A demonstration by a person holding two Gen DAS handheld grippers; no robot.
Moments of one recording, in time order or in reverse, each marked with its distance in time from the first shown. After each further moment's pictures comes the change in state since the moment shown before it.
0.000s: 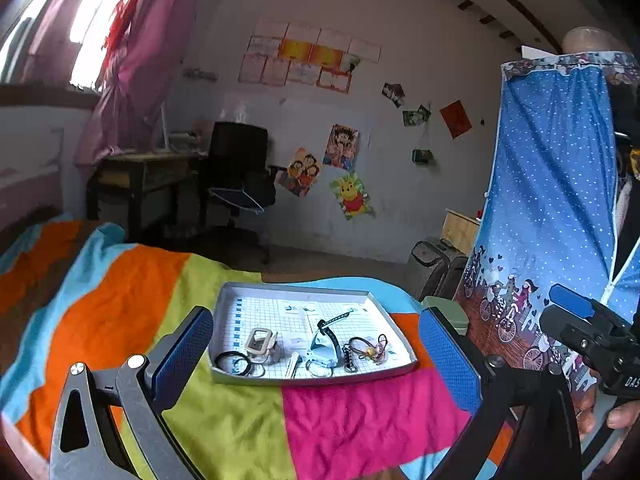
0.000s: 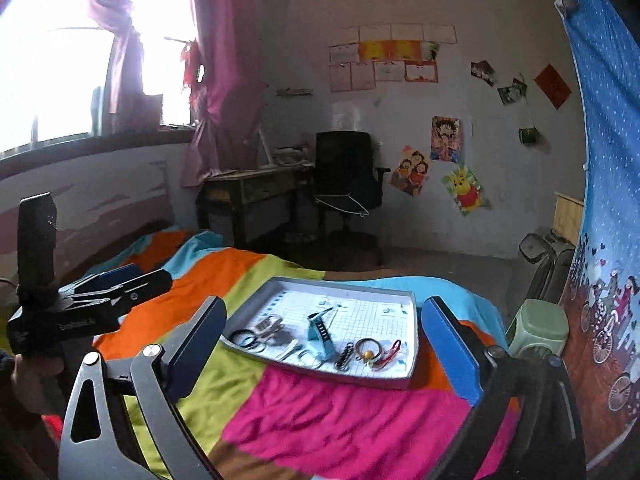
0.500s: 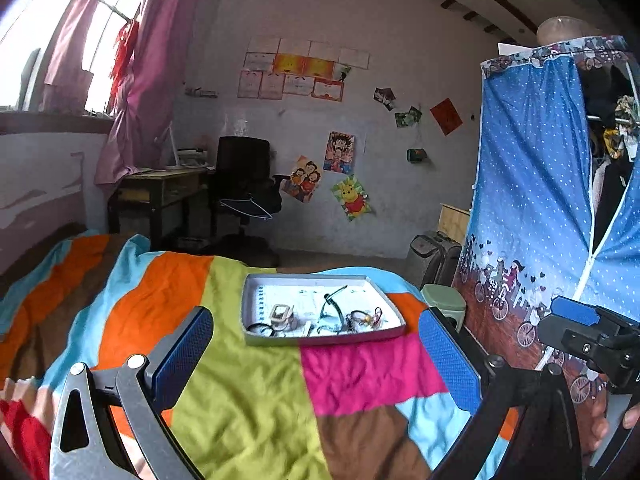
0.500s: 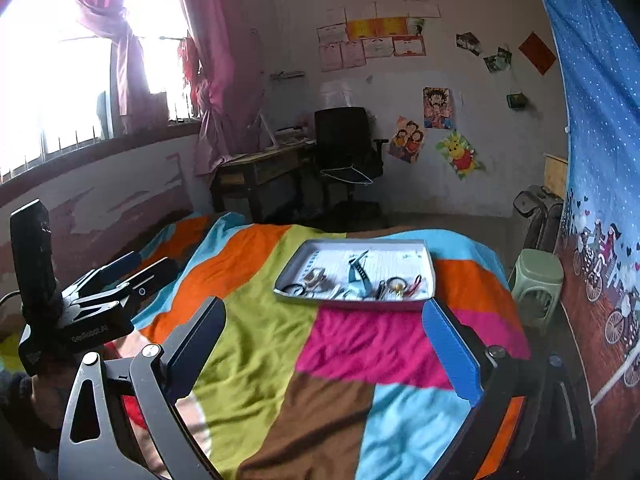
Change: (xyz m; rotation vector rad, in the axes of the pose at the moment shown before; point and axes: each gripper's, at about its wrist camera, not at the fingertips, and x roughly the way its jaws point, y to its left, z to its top) left arm -0.127 0.000 -0.026 0.067 -0.015 0.024; right arm -0.112 0.051 -0.036 0.118 0.090 -0.002
